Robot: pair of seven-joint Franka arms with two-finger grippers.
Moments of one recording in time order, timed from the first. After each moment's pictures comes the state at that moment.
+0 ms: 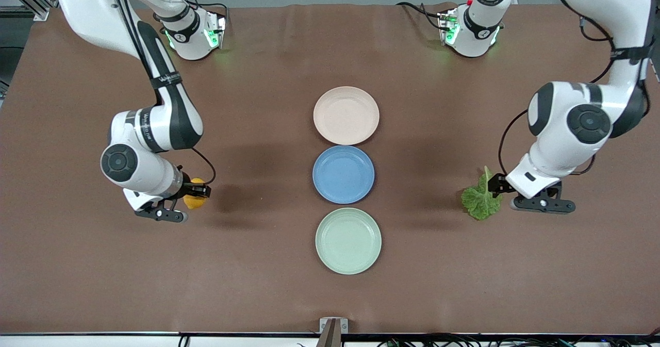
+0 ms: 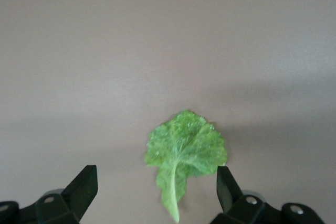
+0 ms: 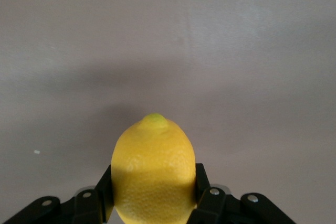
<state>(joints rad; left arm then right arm) -0.10 0.28 -0.01 -1.85 0.14 2.23 -0.06 0.30 0.48 -0.13 -1.78 0.09 2.16 0.26</state>
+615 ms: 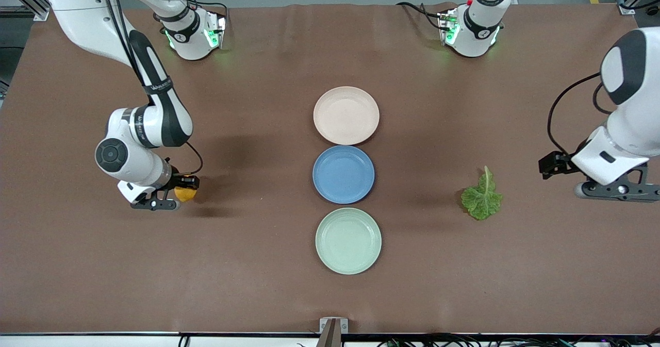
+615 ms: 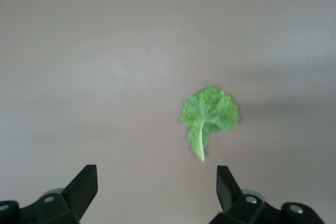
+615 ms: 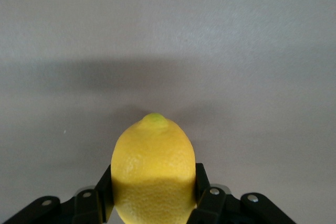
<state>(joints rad) -0.07 0.24 -0.01 -1.50 0.14 1.74 0.01 0.24 0.45 -0.13 -2.01 0.09 2.37 0.07</state>
